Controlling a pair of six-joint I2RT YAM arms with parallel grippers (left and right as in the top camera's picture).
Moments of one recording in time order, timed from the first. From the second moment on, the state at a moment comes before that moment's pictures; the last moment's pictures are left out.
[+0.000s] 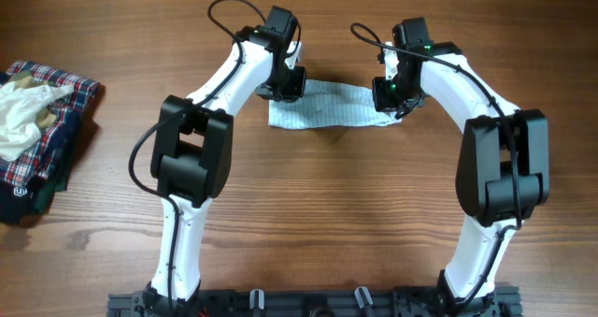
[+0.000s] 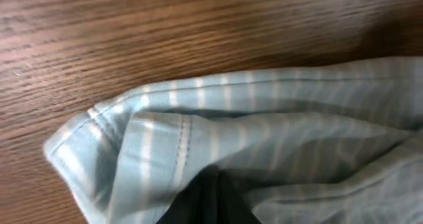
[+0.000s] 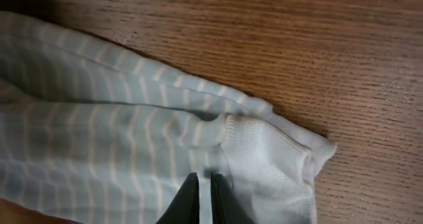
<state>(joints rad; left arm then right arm) -0.38 2.34 1.88 -0.89 0.20 -0.23 0.16 2.08 1.49 -0.79 -0.13 0.07</state>
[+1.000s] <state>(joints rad) -0.18 2.12 1.87 -0.96 0.16 -0.30 0.13 1.88 1.08 -0.32 -0.13 0.13</state>
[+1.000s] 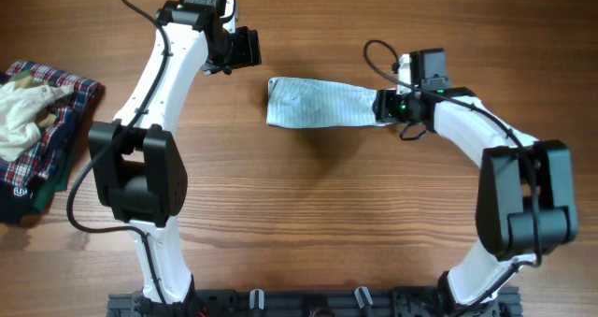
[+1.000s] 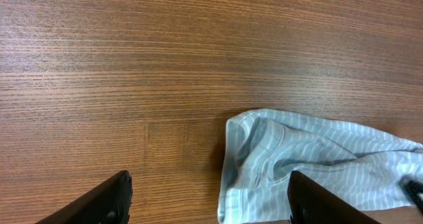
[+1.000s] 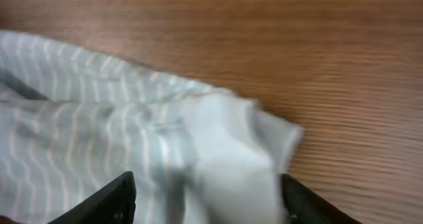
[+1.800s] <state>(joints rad) -0.18 2.12 1.87 -0.98 0.16 -0.30 0.18 1.91 1.09 -0.29 0.03 0.29</state>
